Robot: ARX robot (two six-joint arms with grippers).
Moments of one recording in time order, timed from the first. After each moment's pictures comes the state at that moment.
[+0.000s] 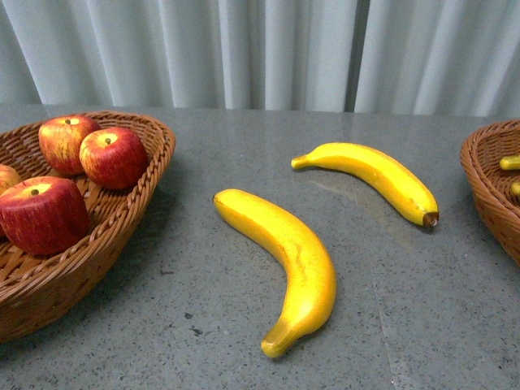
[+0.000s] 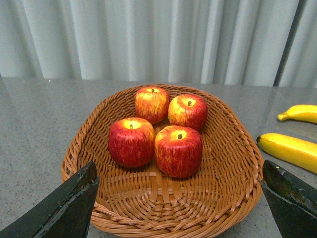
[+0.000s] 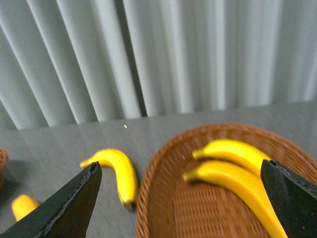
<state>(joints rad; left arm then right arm) 0.00 0.01 0.01 0.00 0.00 0.00 -0.02 0.48 0.18 0.30 -0.02 0.16</state>
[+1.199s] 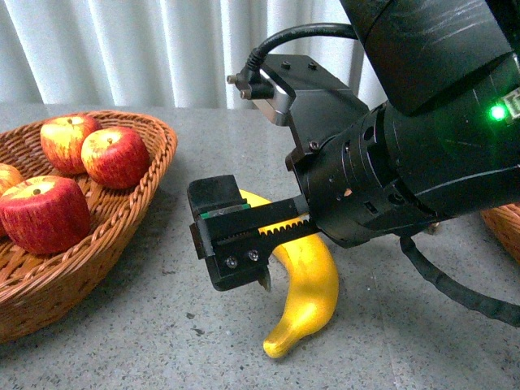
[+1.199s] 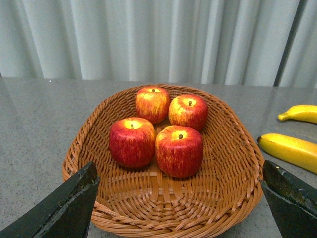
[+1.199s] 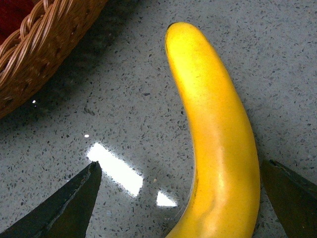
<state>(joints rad) 0.00 0.01 0.01 0.00 0.00 0.00 0.58 1.74 1.04 -0.07 -0.10 0.11</state>
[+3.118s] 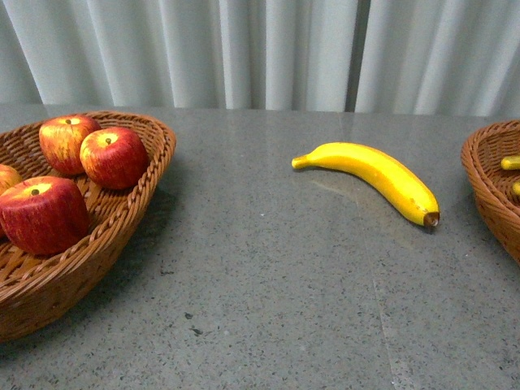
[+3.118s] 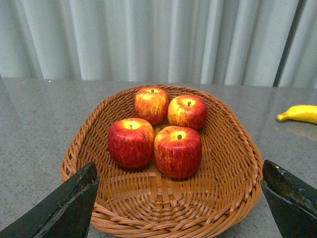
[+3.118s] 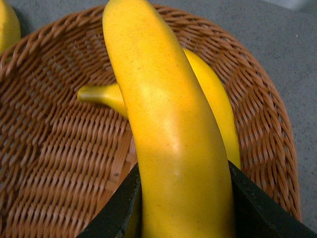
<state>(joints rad) 0.00 0.01 0.01 0.00 0.00 0.00 -0.38 1.46 0.82 0.01 -0.42 -0.45</state>
